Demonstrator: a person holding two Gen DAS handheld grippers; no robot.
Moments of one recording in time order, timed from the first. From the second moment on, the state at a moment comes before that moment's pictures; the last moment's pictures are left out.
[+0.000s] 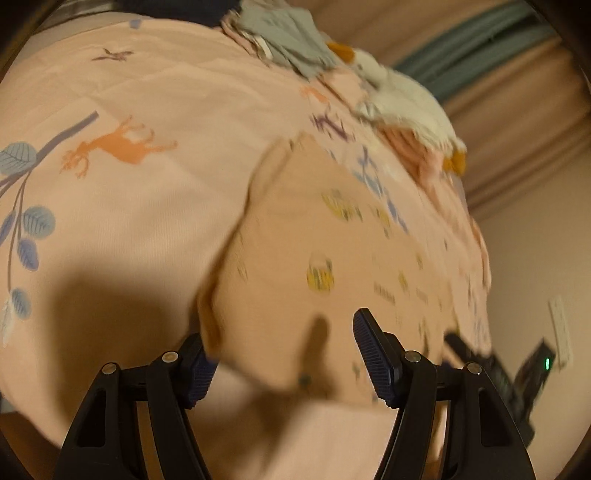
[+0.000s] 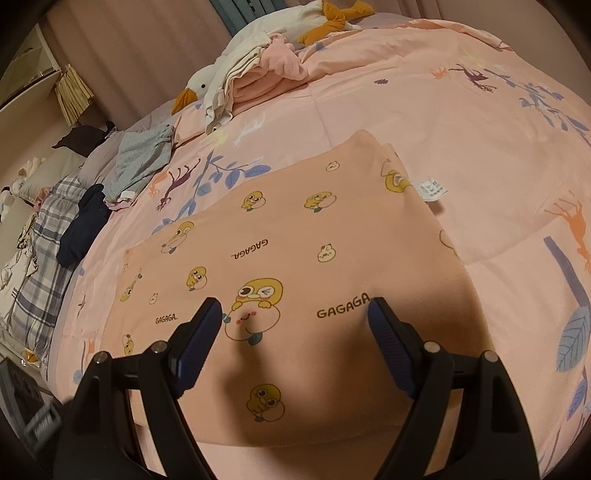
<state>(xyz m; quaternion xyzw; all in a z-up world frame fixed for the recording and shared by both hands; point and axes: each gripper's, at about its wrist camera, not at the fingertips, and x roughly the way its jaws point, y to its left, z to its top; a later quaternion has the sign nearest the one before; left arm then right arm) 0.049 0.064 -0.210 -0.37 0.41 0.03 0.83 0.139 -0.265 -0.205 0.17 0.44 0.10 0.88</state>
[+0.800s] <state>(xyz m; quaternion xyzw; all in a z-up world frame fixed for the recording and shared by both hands) 0.067 0.034 -0.210 -0.22 0.40 0.10 0.88 0.123 -0.229 -0.225 0.16 0.48 0.27 0.82</state>
